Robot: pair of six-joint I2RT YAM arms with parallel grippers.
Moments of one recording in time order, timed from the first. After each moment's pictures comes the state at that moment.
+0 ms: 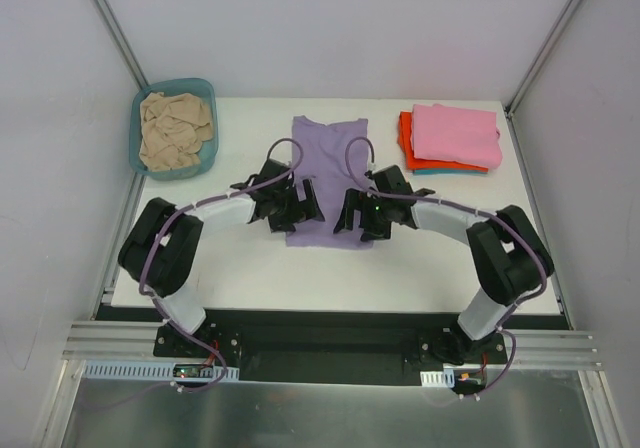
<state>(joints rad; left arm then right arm) -0.51 1.73 1.00 -0.26 0.23 -0.74 0.53 1.71 0.97 -0.25 -0.37 0.63</state>
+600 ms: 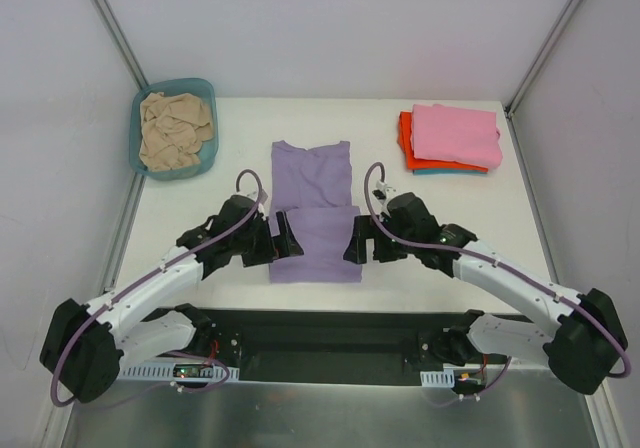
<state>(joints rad) -0.59 1.04 0.61 -0.42 0.22 -0.79 0.76 1.14 0.74 -0.43 -0.17 0.59</state>
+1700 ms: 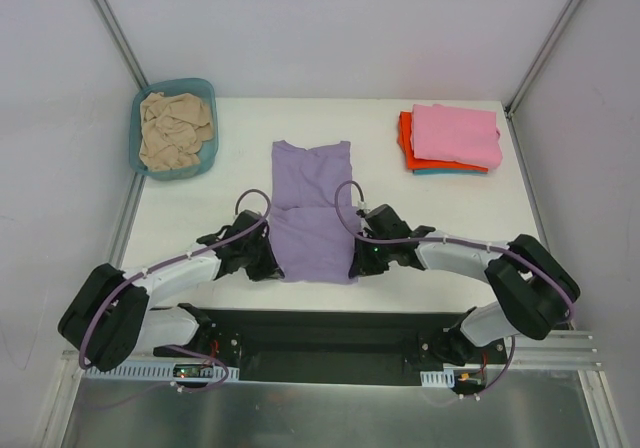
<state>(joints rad) -0.59 1.21 0.47 -0.34 0.15 -0.93 0.76 1.46 0.64 -0.20 -0.26 0.62</state>
